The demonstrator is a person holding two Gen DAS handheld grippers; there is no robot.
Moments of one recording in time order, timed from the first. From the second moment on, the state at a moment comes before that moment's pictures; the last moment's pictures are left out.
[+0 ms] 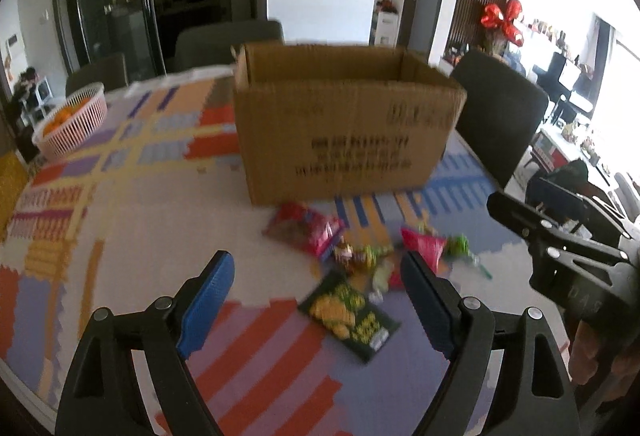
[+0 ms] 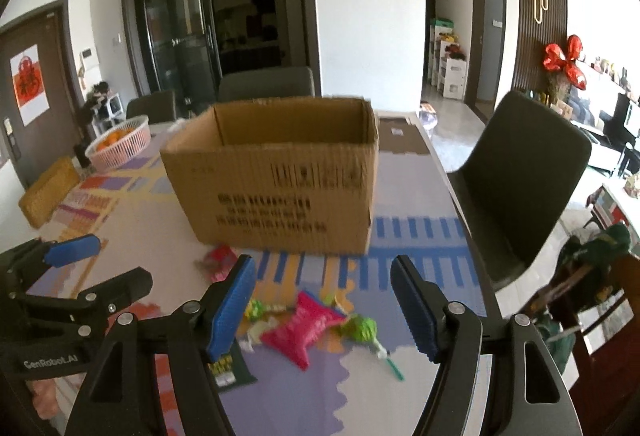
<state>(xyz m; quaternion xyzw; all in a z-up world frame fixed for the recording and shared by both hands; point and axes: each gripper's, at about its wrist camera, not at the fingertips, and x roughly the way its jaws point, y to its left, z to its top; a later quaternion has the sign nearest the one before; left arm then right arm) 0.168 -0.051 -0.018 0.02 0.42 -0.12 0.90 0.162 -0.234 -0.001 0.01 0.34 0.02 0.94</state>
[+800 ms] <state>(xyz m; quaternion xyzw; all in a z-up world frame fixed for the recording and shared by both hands) 0.178 -0.080 -0.105 -0.05 0.56 -0.05 0.83 0.168 -0.272 -0.086 -0.01 0.45 0.01 0.89</state>
